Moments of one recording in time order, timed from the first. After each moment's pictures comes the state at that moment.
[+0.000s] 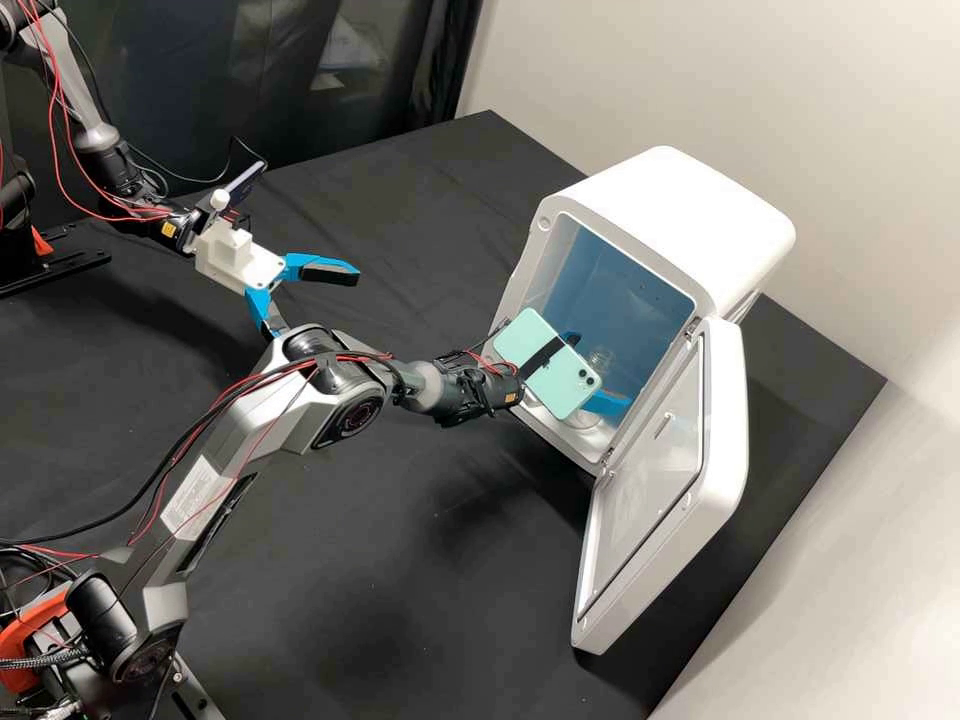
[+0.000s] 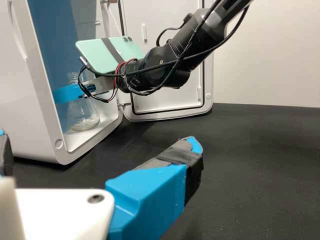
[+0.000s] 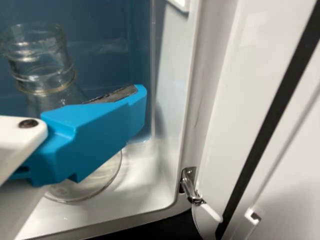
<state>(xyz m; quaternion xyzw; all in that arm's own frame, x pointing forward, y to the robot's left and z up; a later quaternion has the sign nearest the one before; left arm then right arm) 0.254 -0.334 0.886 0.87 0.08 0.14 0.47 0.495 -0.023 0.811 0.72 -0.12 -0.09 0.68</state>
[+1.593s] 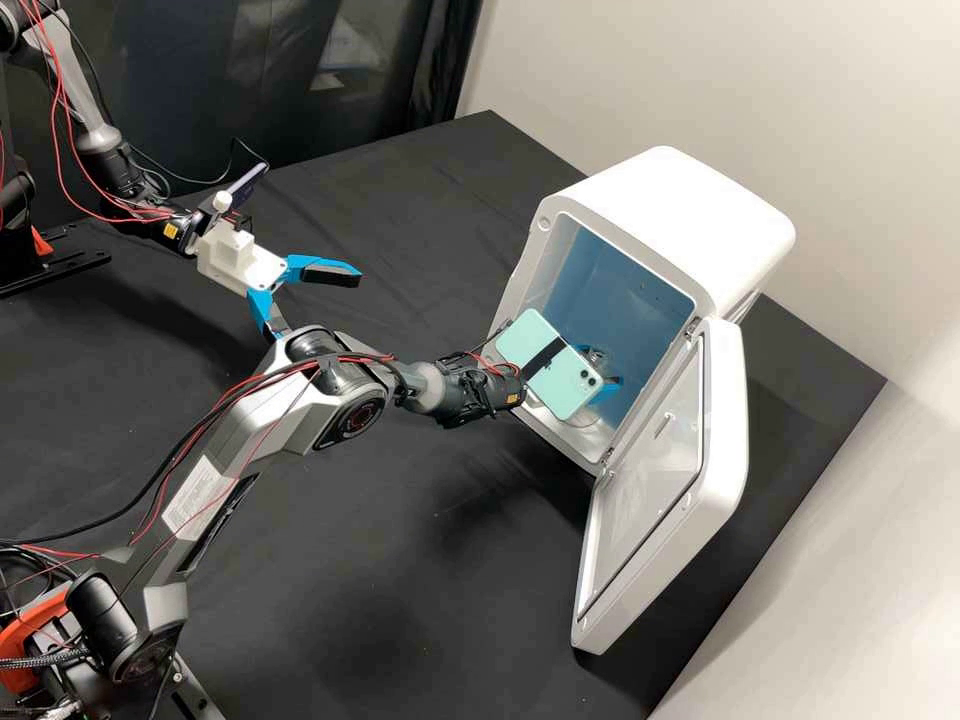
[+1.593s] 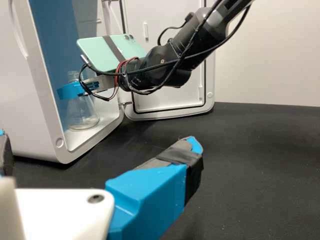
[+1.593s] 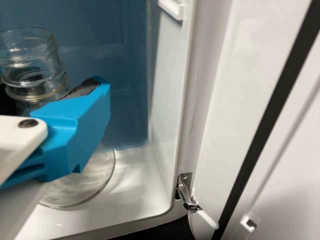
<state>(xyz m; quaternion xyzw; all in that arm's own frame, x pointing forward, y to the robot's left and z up) 0.254 -0.330 0.888 0.87 0.09 0.14 0.47 0.497 -0.025 0.812 0.72 -0.12 -0.08 0.68</state>
